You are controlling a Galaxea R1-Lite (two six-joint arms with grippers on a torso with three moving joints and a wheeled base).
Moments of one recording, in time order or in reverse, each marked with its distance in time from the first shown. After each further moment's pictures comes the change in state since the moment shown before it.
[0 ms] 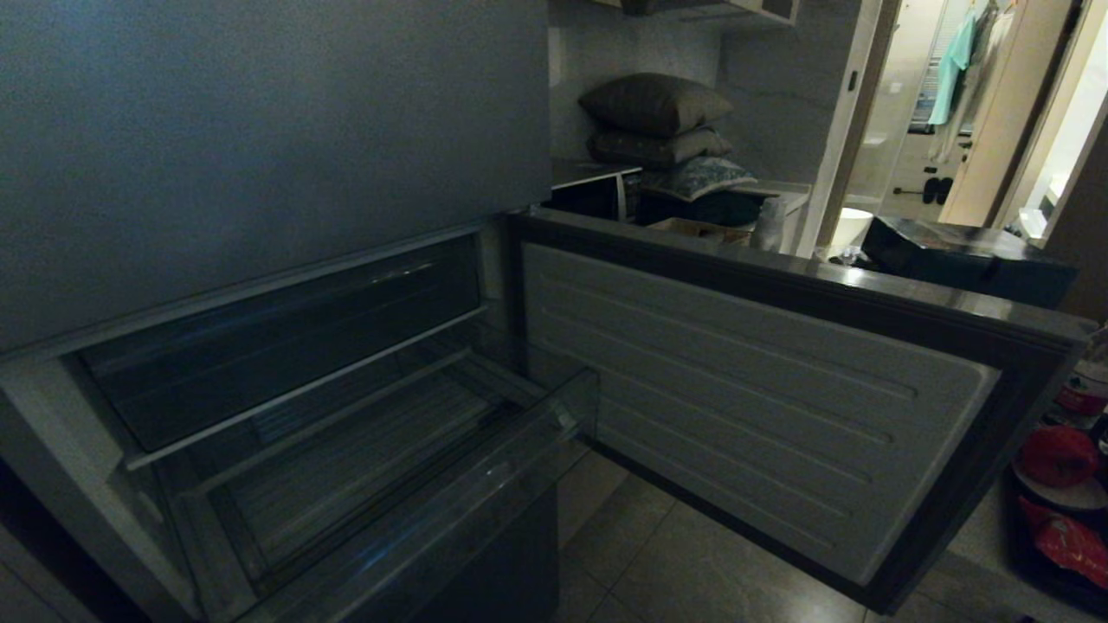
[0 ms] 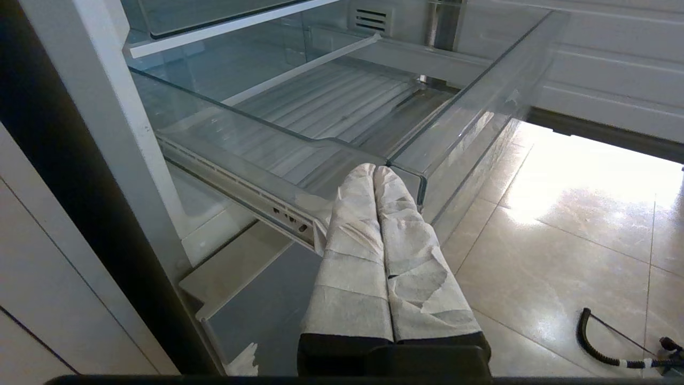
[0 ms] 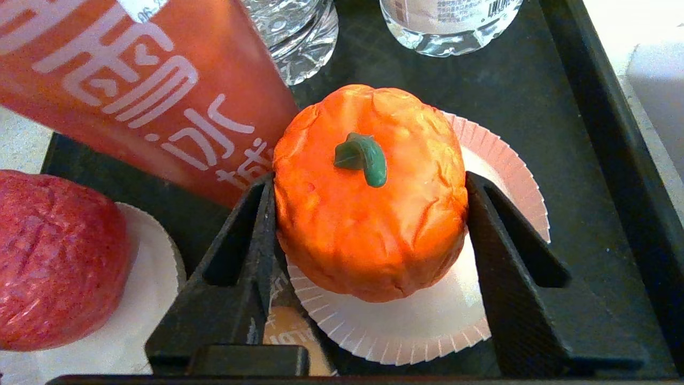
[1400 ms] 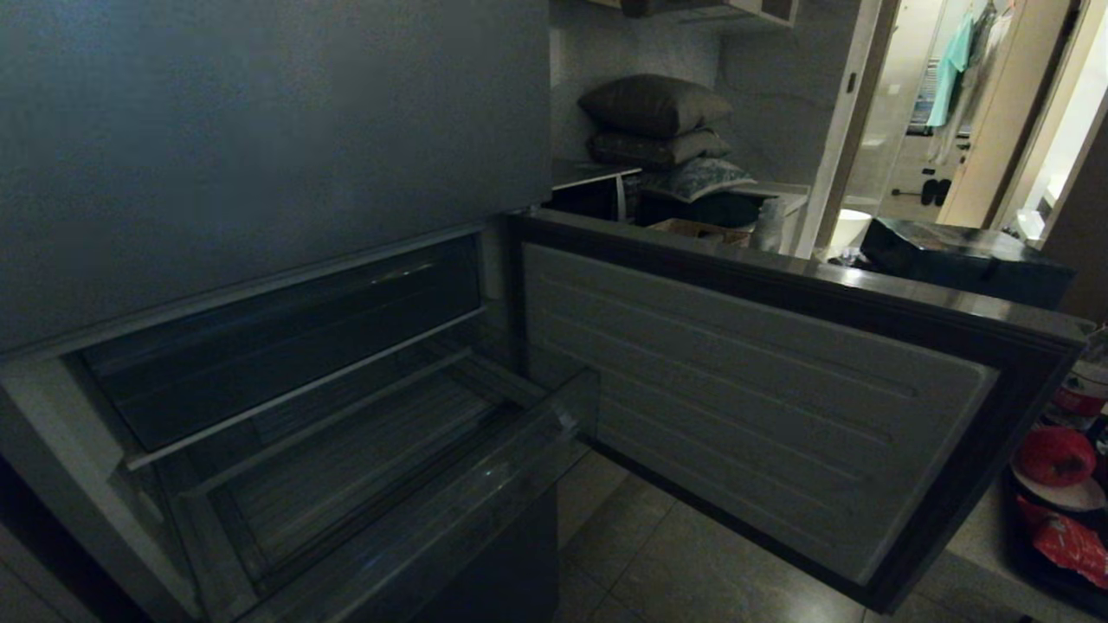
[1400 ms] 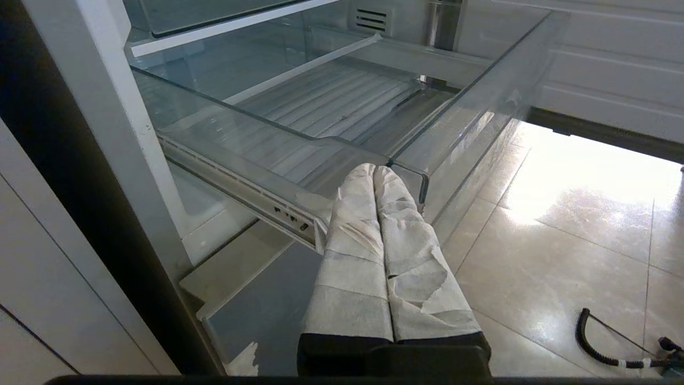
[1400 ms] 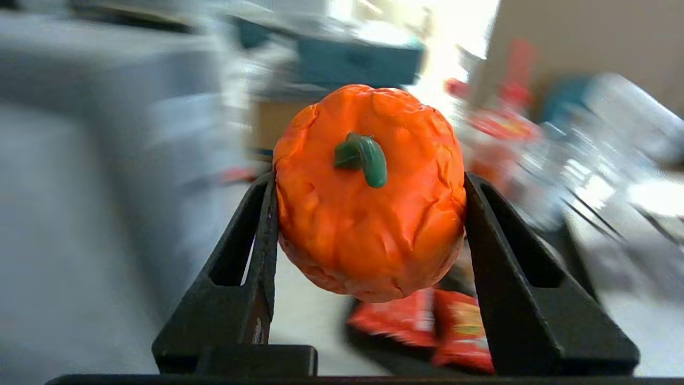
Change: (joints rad) left arm 0.000 0.000 0.000 0.000 0.000 0.000; right arm 0.686 -1.642 0.849 0.197 -0.395 -0.152
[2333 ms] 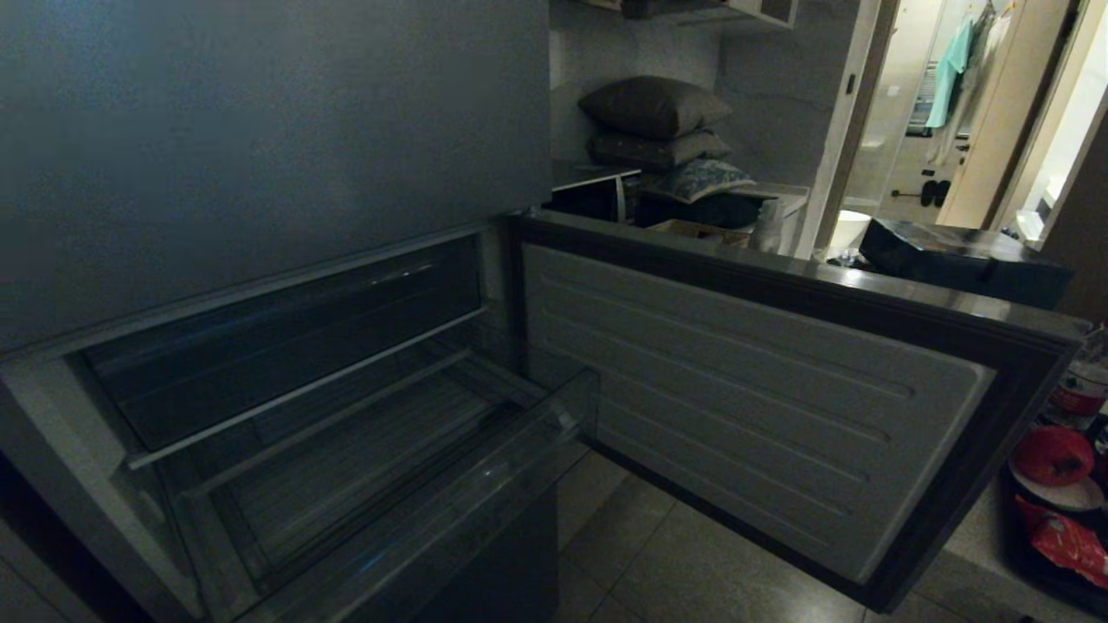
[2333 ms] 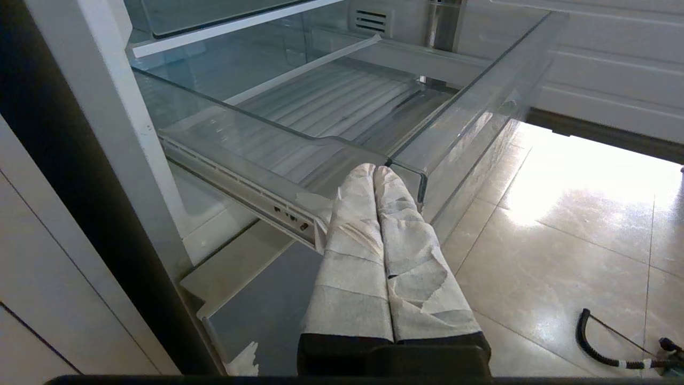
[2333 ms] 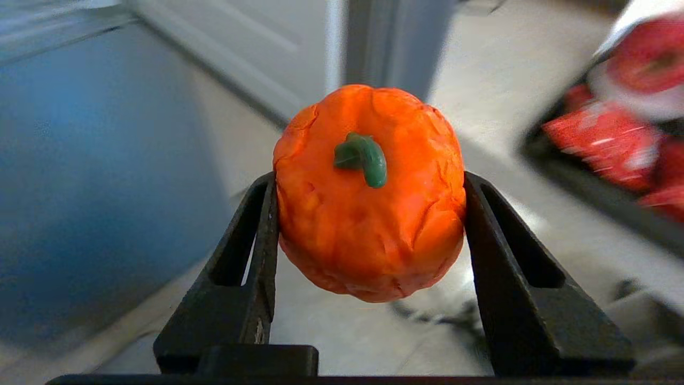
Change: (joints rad) left arm 0.000 0.000 0.000 0.000 0.000 0.000; right arm 0.332 -0.446 0.181 0.583 0.109 0.018
